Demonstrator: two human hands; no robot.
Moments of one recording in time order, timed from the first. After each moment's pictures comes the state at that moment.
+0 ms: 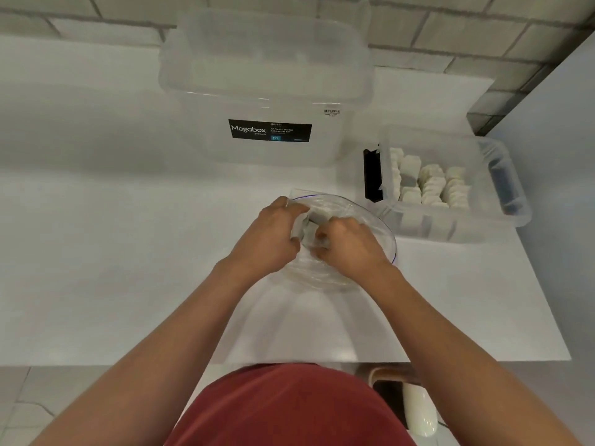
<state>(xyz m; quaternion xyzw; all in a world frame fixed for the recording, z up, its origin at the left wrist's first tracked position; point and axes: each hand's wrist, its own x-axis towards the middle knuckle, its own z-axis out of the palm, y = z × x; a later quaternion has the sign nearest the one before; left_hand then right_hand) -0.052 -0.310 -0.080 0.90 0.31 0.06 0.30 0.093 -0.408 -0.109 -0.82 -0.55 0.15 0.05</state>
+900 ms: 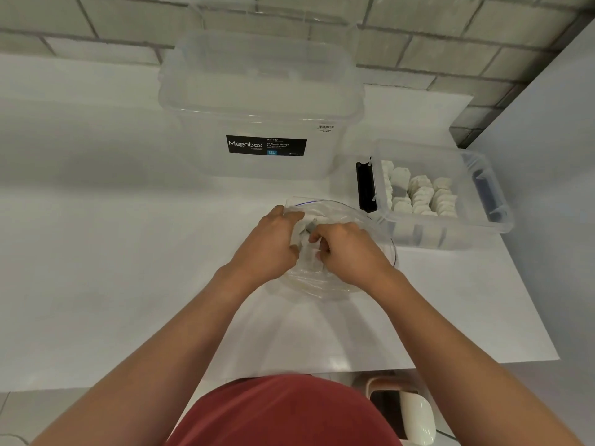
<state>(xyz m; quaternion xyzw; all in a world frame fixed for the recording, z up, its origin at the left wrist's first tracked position) -0.049 -0.304 -0.075 0.90 0.31 0.05 0.32 0.085 -0.410 -0.079 -0.82 -0.53 0.18 0.10</state>
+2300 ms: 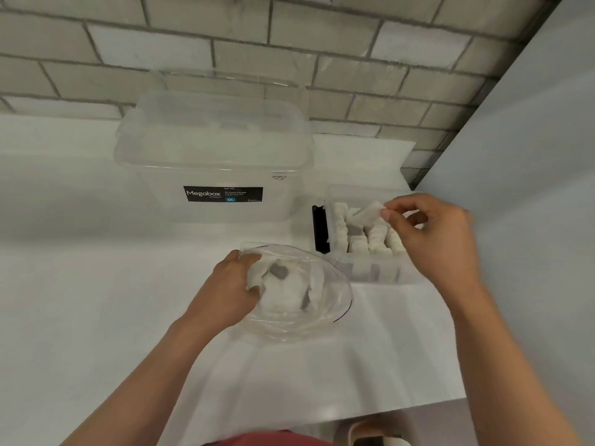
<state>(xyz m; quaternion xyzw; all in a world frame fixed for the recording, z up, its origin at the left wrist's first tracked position) -0.041 -0.302 -0.082 0.88 0.34 0.07 0.33 0.182 -0.484 0.035 -0.85 -0.37 -0.05 0.38</state>
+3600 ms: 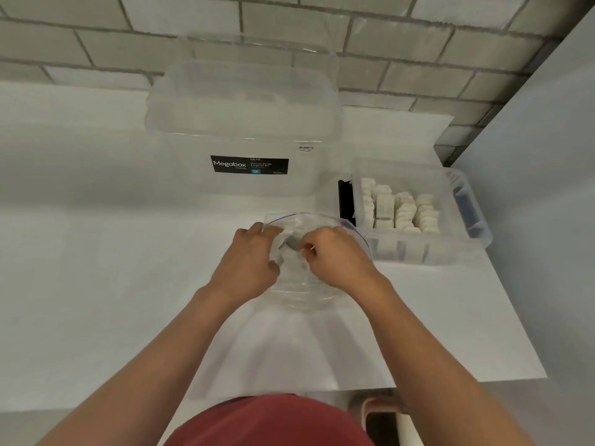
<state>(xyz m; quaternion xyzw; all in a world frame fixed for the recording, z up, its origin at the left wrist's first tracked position) -0.049 -0.305 -0.087 0.91 0.33 0.06 0.25 0.095 -0.409 -0.052 -0.81 -0.54 0.17 0.12</state>
